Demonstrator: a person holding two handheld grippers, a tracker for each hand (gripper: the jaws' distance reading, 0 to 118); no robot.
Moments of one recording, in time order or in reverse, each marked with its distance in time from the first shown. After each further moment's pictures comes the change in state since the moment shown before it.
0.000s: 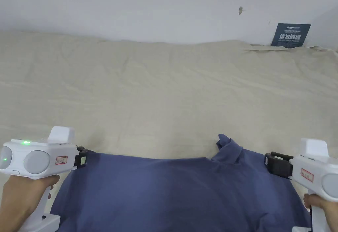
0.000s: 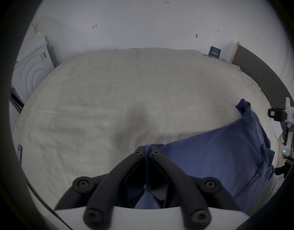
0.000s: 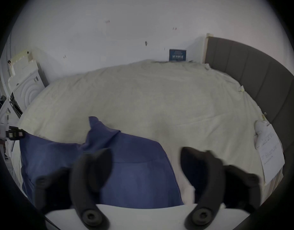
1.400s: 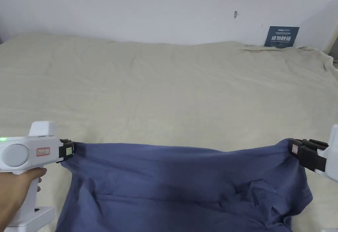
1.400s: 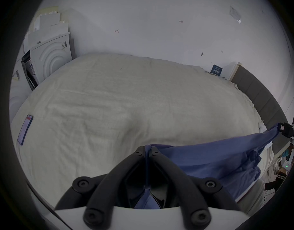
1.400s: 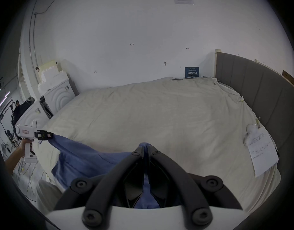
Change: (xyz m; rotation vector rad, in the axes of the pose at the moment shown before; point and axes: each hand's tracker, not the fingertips) left arm -0.029 -0.075 0.119 0.090 0.006 0.161; right arm 0.030 -0.053 0.207 0.169 0.223 0.015
